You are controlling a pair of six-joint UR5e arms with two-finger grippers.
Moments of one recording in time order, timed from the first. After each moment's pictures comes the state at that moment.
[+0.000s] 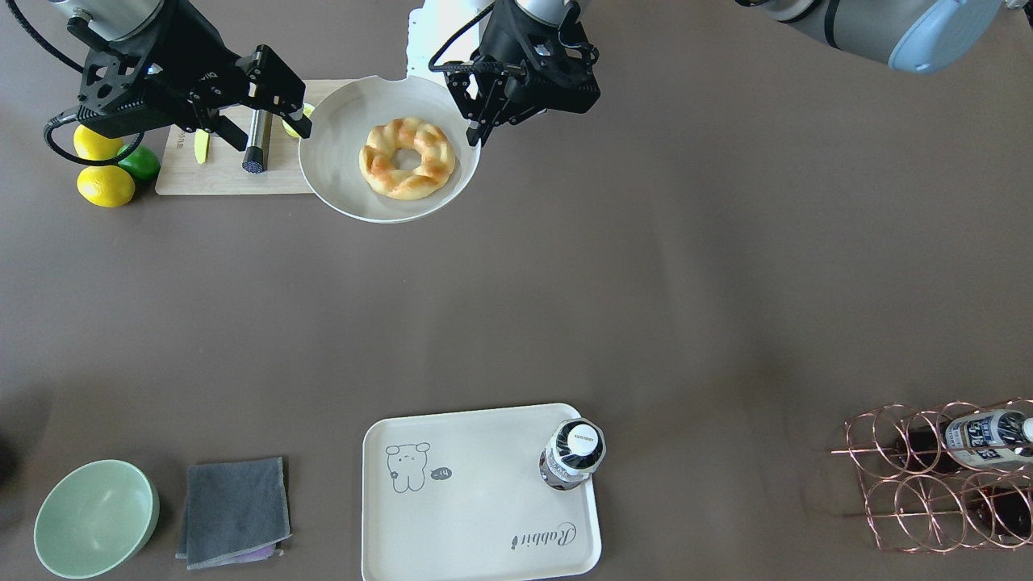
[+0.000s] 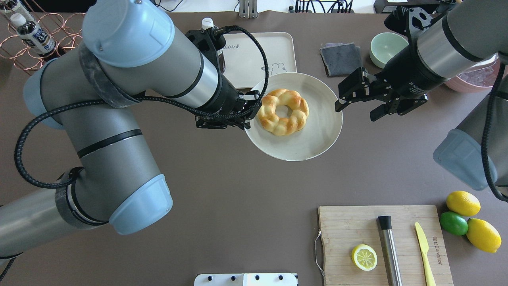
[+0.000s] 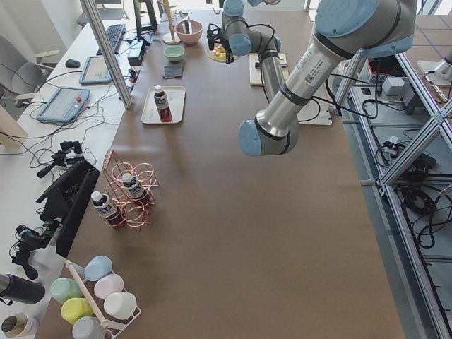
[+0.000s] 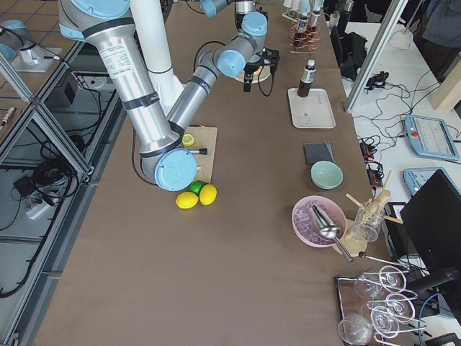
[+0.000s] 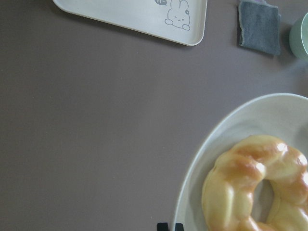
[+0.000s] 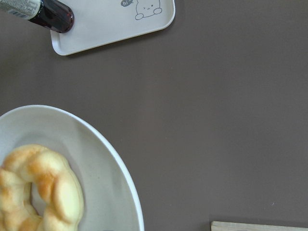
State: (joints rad) left arm -0.62 -2.38 -1.93 -1.53 -2.04 -1.48; right arm 0.92 -1.15 2.14 -1.67 2.38 1.12
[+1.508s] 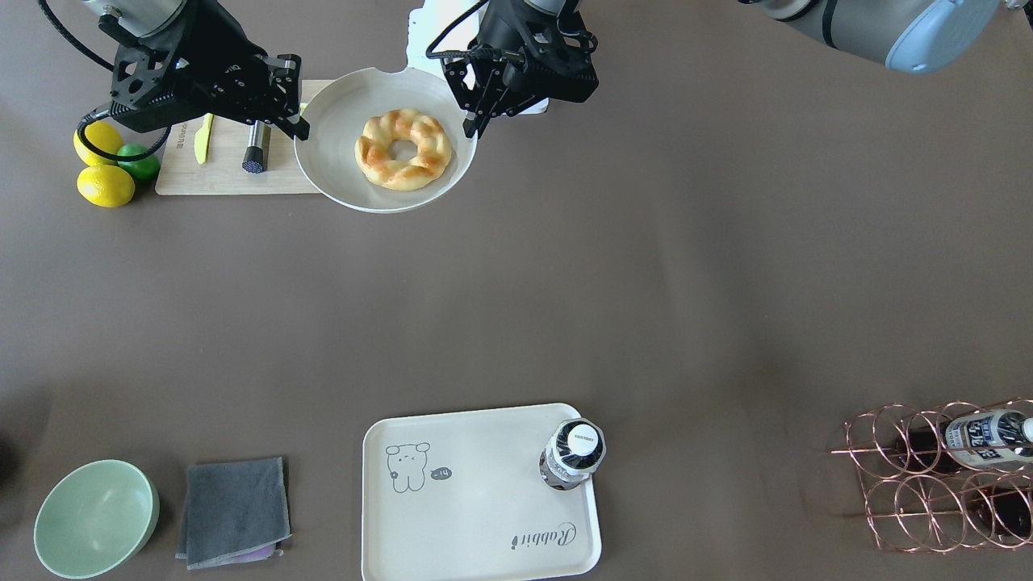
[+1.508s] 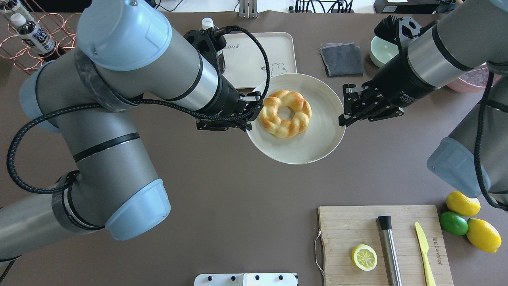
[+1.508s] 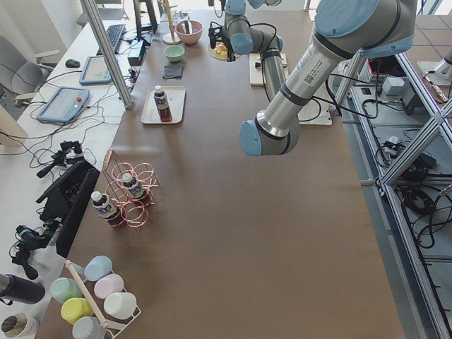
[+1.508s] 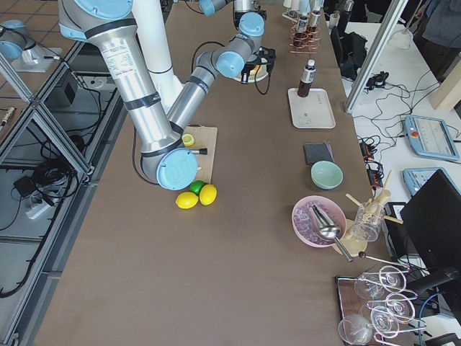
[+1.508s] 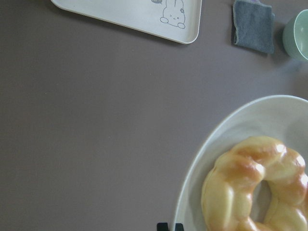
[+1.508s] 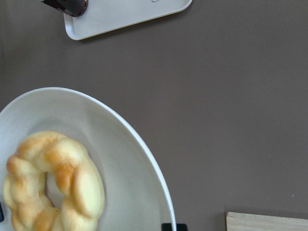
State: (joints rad) left arm -0.62 -2.38 -1.95 -1.53 -2.03 -1.49; right arm 0.89 -1.15 2.14 -1.62 2.39 1.16
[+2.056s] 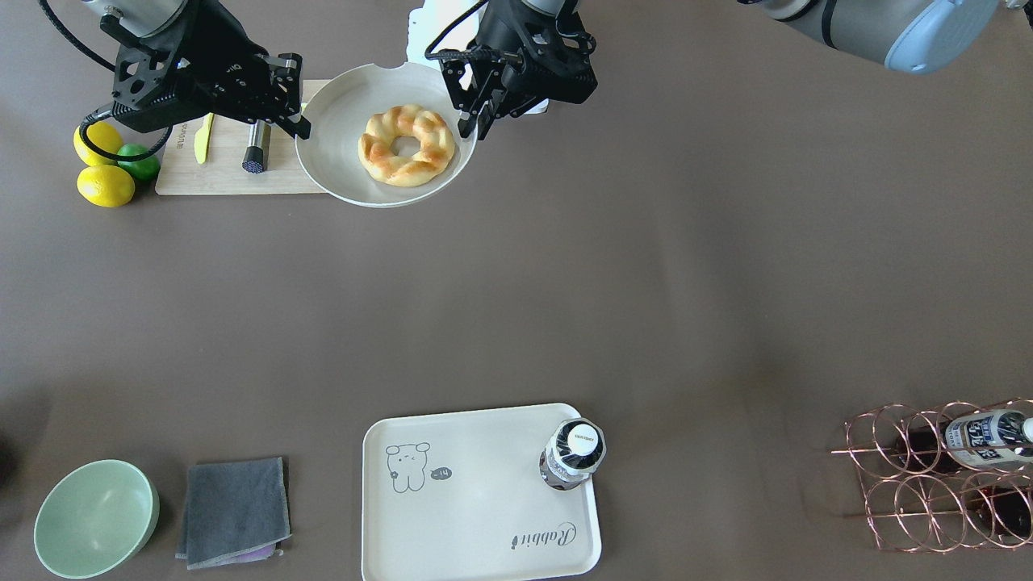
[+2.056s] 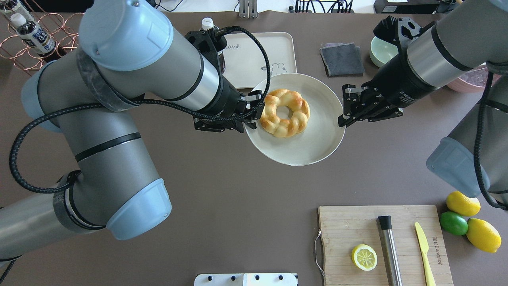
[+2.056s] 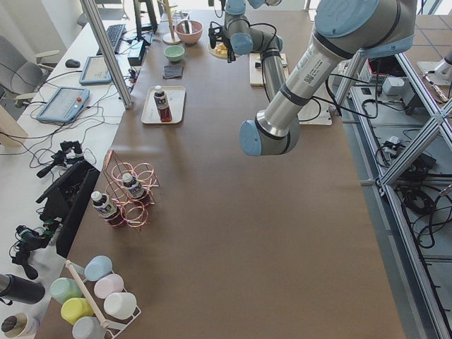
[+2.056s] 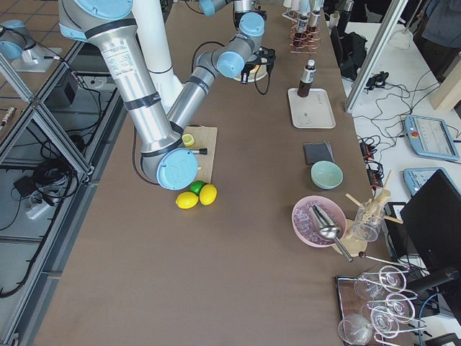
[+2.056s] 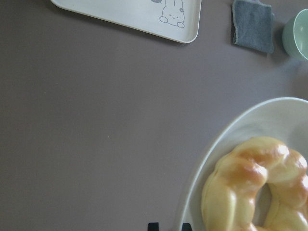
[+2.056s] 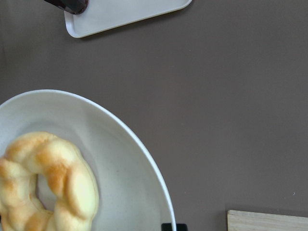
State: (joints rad) left arm -0.62 -2.39 -1.95 -1.53 -2.03 -1.49; right arm 0.89 -1.15 2.14 -1.62 2.39 1.16
